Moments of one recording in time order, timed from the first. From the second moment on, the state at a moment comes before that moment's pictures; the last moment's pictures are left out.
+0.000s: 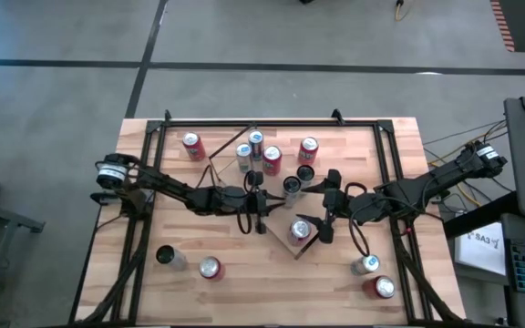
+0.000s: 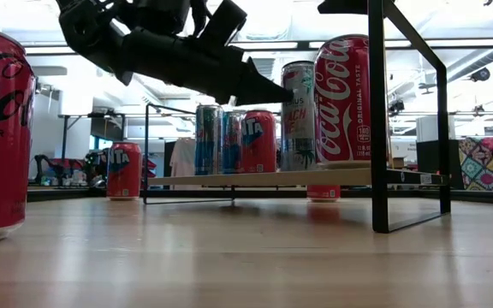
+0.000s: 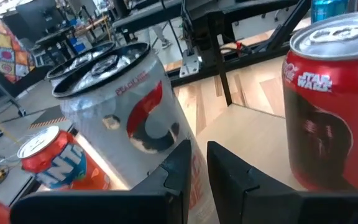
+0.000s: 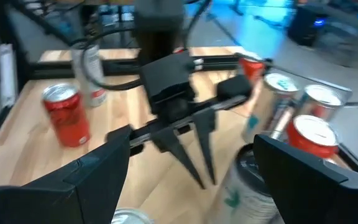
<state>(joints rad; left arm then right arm) -0.10 1.77 0.82 0.74 -0.27 0.29 0.38 1.17 0.91 -0.12 0.55 0.17</state>
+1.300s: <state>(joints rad) -0.13 0.96 0.44 0.67 -0.40 0.46 0.23 1.12 0.96 -0.10 0.65 0.35</state>
